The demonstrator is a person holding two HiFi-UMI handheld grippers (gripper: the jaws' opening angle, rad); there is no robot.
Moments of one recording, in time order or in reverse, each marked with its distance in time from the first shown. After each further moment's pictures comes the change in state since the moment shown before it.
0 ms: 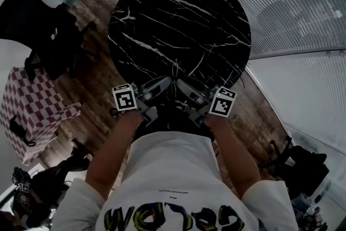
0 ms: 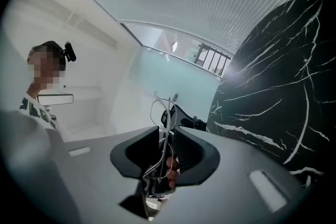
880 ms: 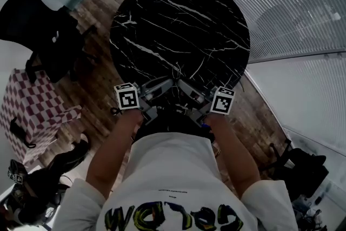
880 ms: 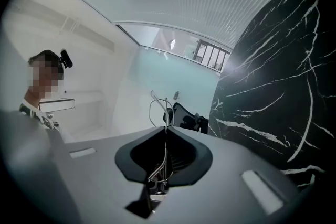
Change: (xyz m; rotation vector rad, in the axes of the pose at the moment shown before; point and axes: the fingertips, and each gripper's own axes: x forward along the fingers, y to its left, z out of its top) left arm 0.002 0.010 0.002 0.065 0.074 0.036; right arm 0.004 -0.005 0.002 0.054 0.027 0.025
